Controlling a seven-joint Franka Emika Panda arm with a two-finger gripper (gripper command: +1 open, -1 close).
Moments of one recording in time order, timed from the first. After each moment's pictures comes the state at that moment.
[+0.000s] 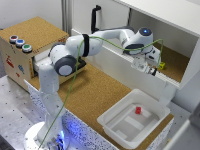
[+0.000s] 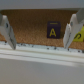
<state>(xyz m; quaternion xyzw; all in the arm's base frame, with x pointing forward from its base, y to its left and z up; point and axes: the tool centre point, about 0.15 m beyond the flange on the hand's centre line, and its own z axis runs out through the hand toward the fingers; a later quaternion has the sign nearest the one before) 0.578 -0.286 0.491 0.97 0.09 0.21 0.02</state>
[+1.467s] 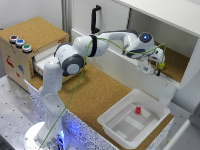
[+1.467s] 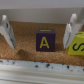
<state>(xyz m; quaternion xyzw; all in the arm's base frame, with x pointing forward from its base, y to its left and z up) 0.660 -0.299 0.466 0.95 0.07 0.31 0.01</state>
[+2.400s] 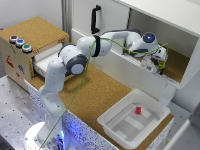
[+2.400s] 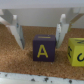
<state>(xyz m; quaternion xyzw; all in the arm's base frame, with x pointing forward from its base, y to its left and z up) 0.686 -0.298 0.467 0.95 0.08 0.31 0.00</state>
